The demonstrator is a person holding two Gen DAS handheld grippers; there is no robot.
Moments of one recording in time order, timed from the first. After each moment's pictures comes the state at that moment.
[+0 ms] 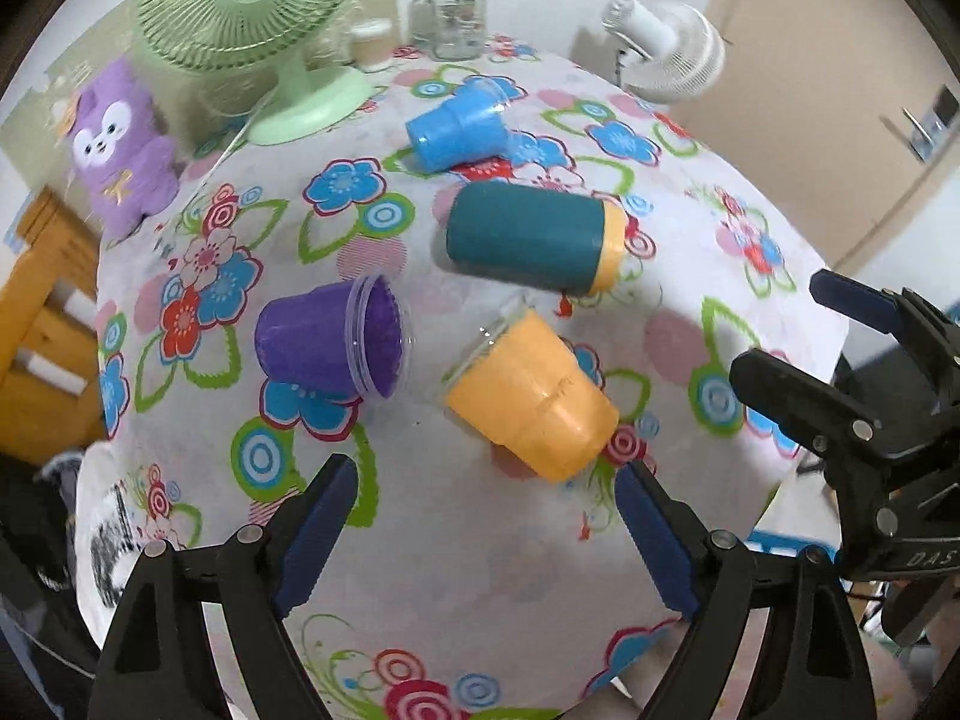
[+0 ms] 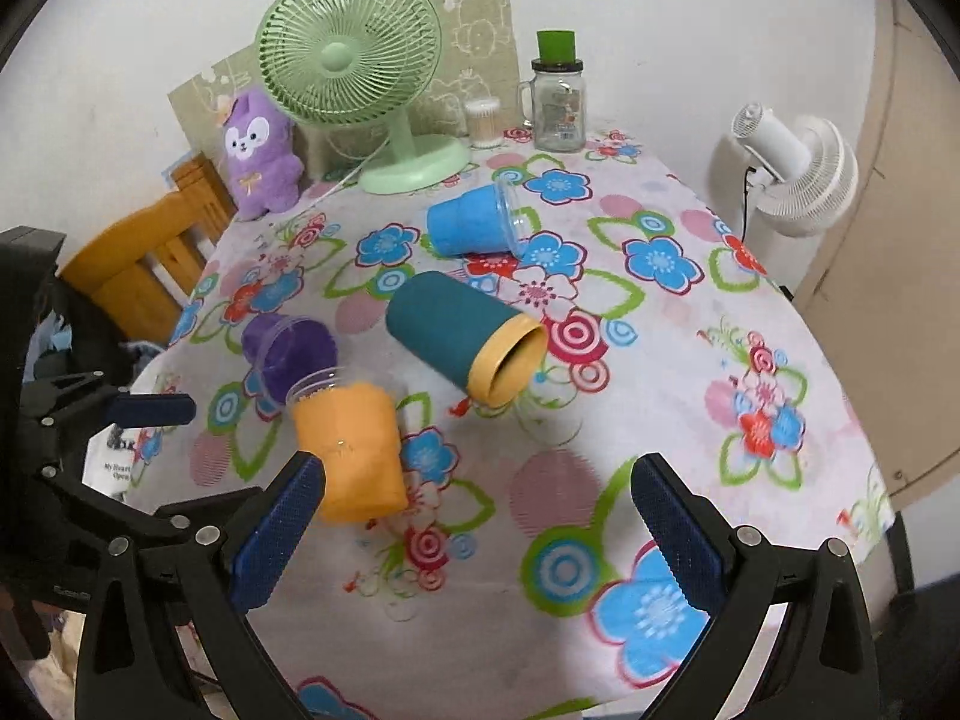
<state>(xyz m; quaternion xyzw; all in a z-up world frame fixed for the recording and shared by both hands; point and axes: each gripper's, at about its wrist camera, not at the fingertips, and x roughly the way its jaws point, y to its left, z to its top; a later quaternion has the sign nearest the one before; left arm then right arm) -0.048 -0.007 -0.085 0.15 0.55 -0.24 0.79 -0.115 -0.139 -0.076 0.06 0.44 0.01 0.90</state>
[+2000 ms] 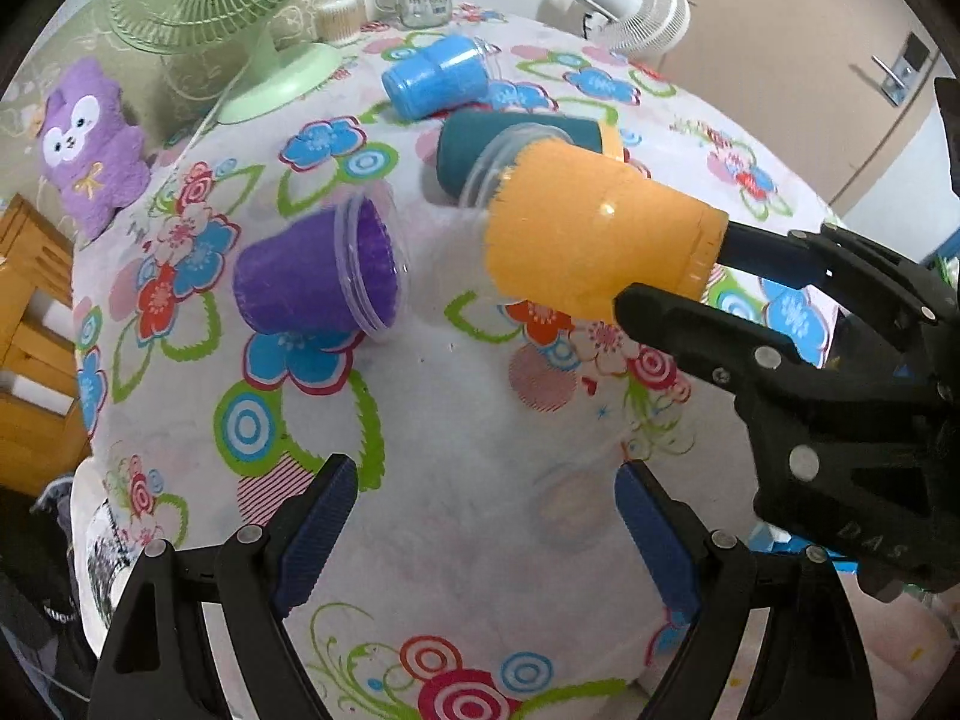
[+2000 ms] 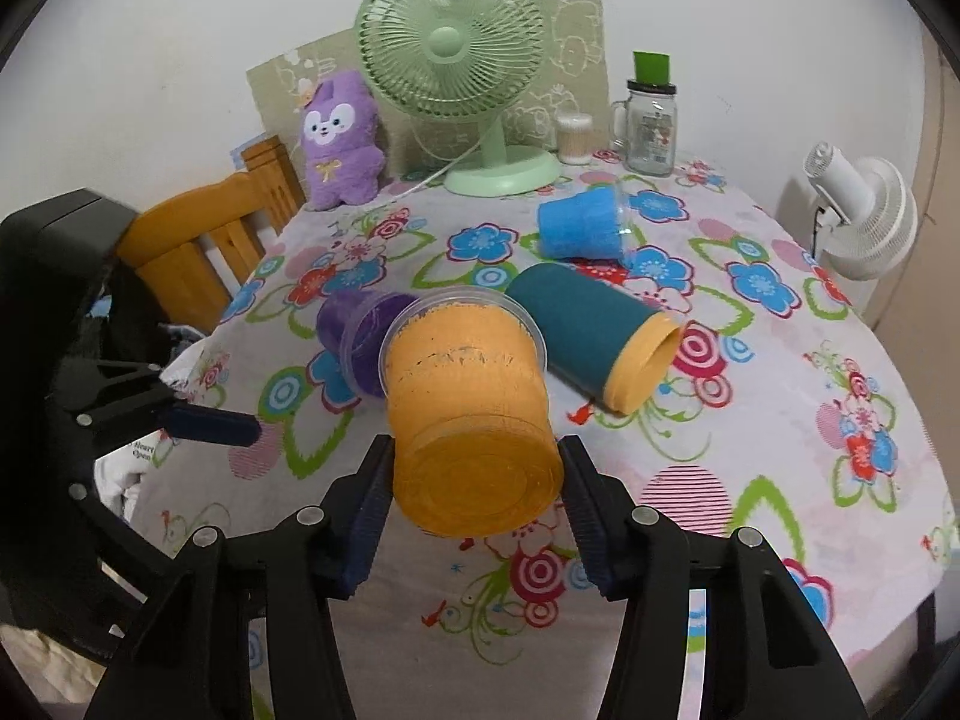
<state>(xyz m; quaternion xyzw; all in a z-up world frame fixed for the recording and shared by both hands) -0.061 0.017 -0.116 0.18 0.55 -0.27 0.77 -0.109 -0.084 -0.106 0.04 0.40 0.07 0.91</state>
